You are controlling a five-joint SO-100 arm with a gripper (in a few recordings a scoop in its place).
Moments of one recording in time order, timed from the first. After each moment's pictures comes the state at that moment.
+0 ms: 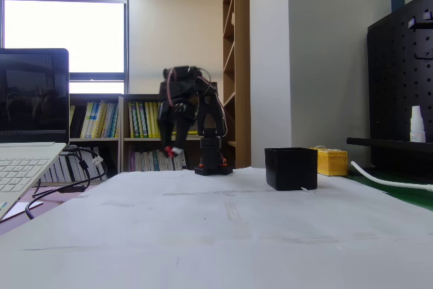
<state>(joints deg) 13.4 96.4 107.8 83.1 -73.1</state>
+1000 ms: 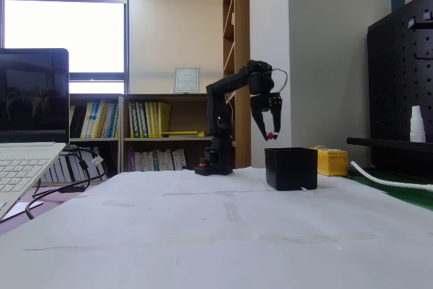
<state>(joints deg) -36.0 86.6 93.3 86.8 -43.8</state>
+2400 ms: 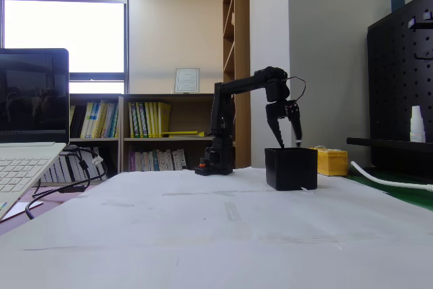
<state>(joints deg) -36.9 90.0 100.4 85.1 -41.0</state>
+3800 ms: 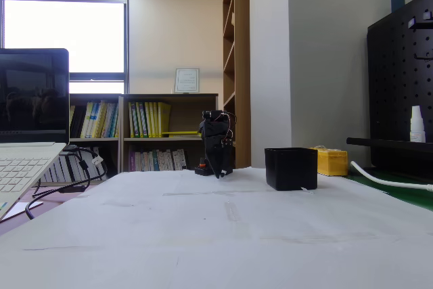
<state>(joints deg) -2.0 -7.6 4.0 78.5 -88.0</state>
